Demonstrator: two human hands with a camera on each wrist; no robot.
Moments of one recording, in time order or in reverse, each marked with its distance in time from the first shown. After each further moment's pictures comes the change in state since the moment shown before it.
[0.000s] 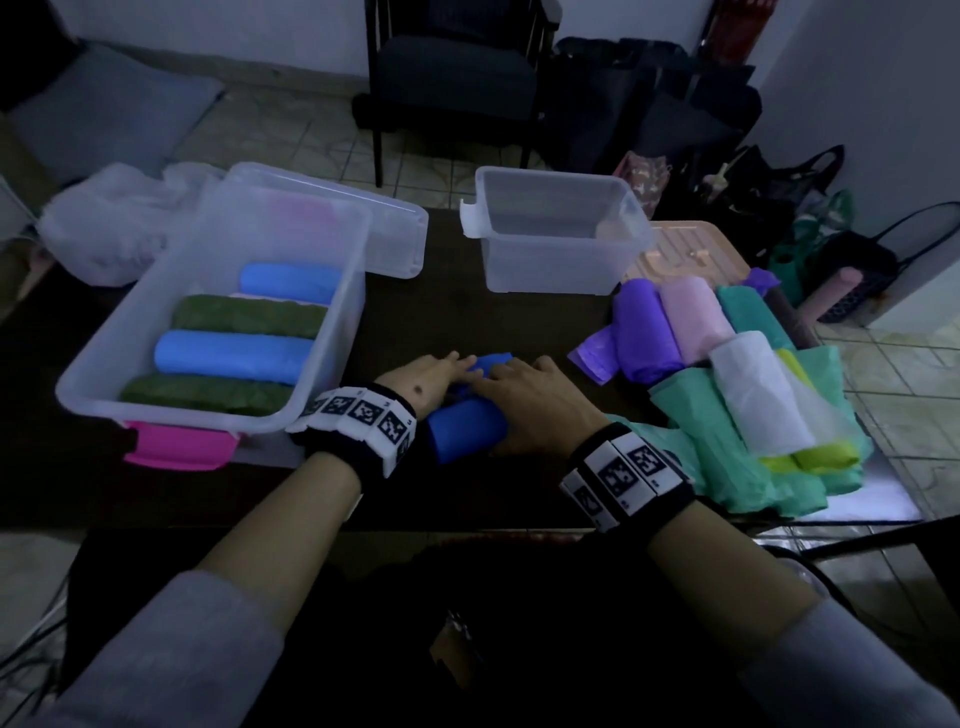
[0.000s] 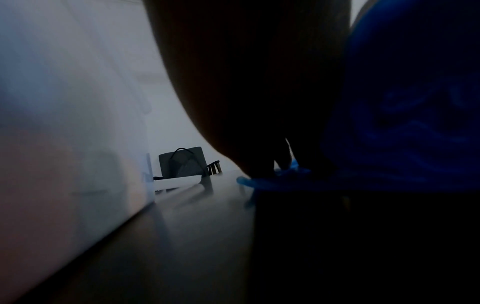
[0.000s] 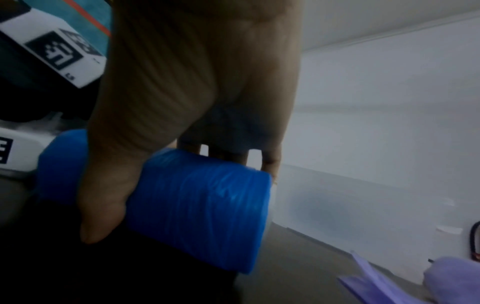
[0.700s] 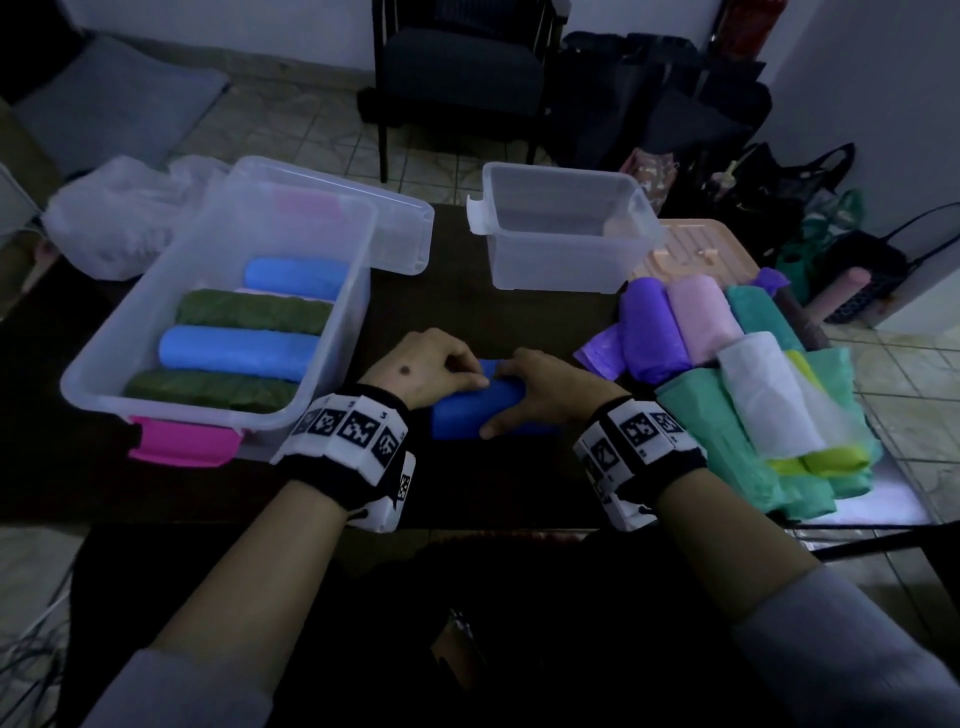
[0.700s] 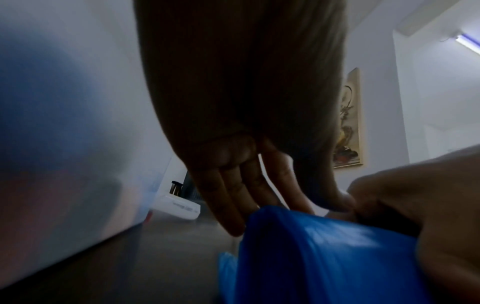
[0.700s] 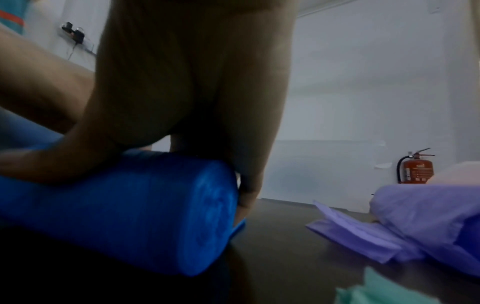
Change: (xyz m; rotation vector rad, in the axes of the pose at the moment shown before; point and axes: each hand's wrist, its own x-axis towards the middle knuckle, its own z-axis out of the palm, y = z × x) left_hand -0.024 0.008 -0.019 -0.310 0.207 0.034; right_hand 0.024 0.032 0.004 0.442 -0.175 0.113
